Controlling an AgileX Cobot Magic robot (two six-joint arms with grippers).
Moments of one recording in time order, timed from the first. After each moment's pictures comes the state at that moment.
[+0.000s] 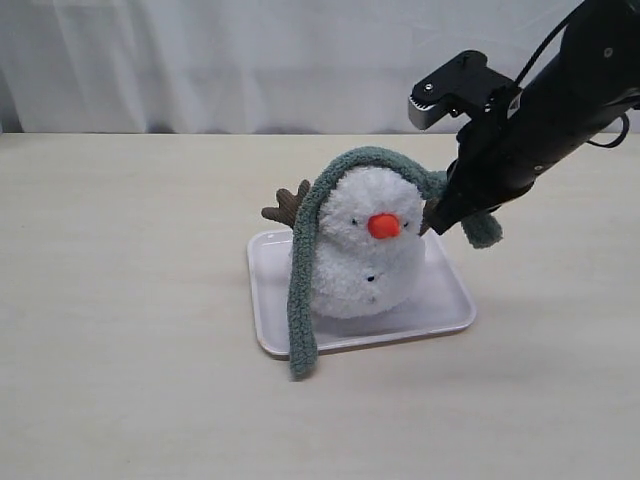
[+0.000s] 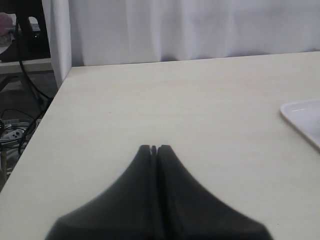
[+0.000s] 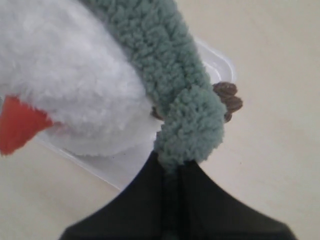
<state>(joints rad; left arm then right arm) -0.03 0.00 0.00 -0.04 0.34 0.10 0.32 1.65 -1.23 0.04 0.78 -0.46</state>
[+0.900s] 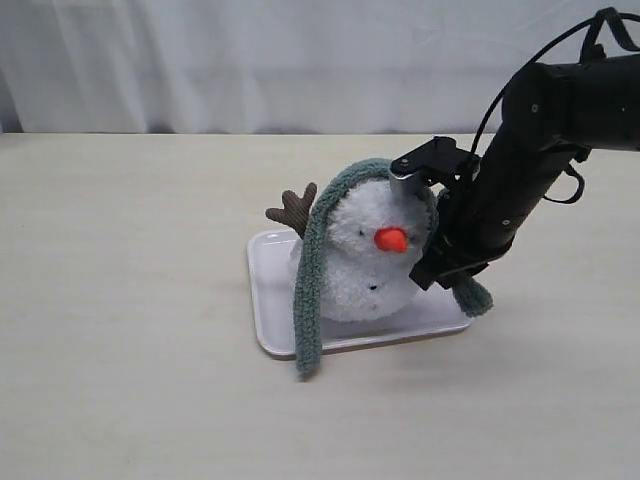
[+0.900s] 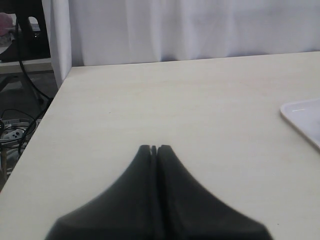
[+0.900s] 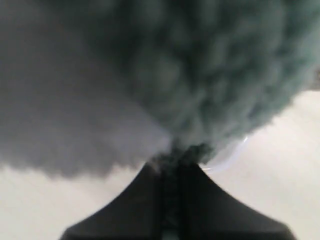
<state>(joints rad) -0.03 0.00 0.00 -0.04 0.34 0.10 0.32 1.83 -1.23 0.10 0.88 -0.43</state>
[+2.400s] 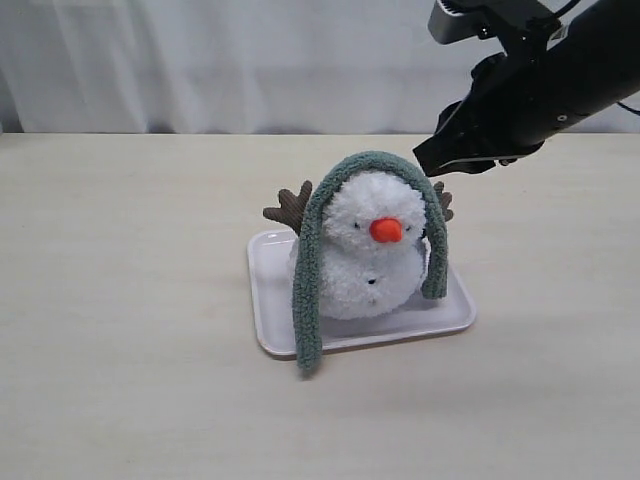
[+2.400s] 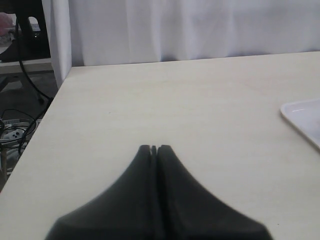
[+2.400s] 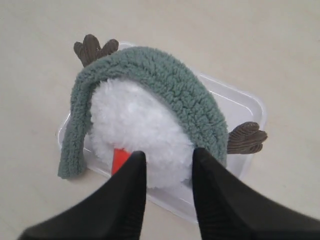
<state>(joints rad) -0.03 0.00 0.00 -0.04 0.34 0.10 0.32 1.51 -1.26 0.26 0.82 -0.41</state>
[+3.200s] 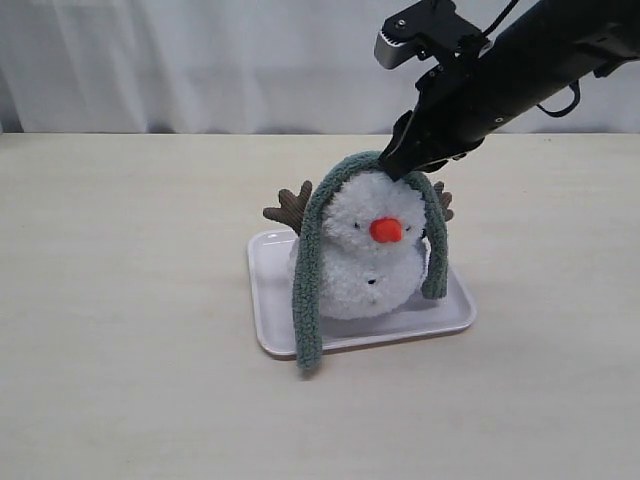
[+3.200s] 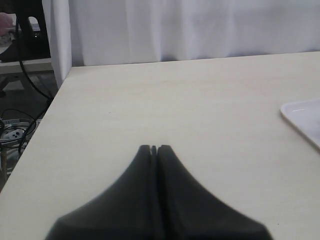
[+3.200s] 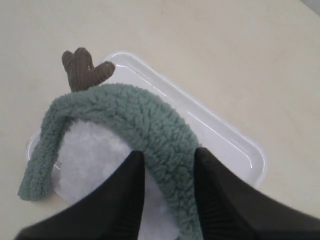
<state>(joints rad) -0.03 0.00 0.00 -0.04 0.34 0.10 0.32 1.71 -1.39 0.34 0.78 -0.68</state>
